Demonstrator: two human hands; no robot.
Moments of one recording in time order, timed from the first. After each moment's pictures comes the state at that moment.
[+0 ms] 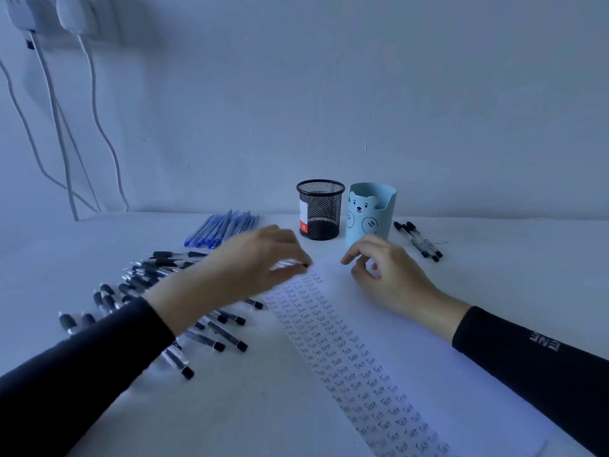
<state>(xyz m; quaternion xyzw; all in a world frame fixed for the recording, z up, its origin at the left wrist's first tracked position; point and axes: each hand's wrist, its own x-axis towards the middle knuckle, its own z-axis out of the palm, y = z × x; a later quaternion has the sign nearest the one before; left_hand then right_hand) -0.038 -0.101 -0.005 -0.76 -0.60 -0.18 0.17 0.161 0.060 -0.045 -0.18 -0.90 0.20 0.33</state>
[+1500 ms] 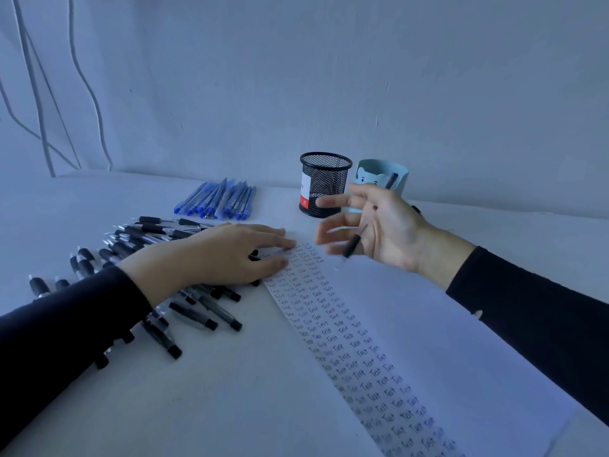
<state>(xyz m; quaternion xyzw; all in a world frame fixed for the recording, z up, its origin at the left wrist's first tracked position) -0.050 -0.111 -0.016 -0.65 -0.76 -0.07 -0.06 0.132 0.044 0.019 -0.20 -0.61 0.75 0.13</state>
